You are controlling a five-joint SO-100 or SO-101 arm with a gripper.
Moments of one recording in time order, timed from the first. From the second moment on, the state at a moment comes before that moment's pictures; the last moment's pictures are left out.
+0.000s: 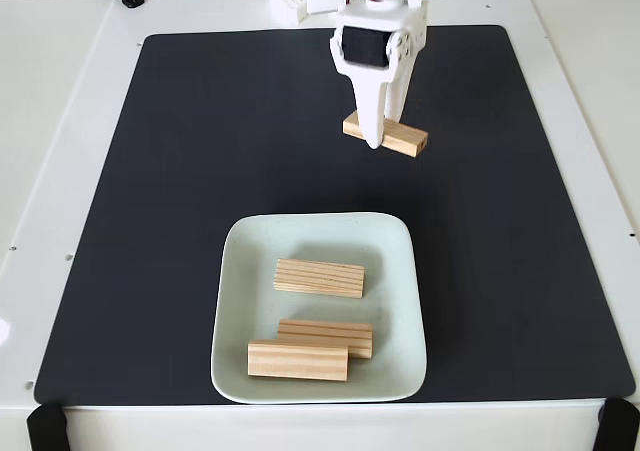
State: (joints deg) arm -21.0 92.7 96.1 64.2 44.4
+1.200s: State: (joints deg) arm -8.3 42.2 21.6 67.1 -5.7
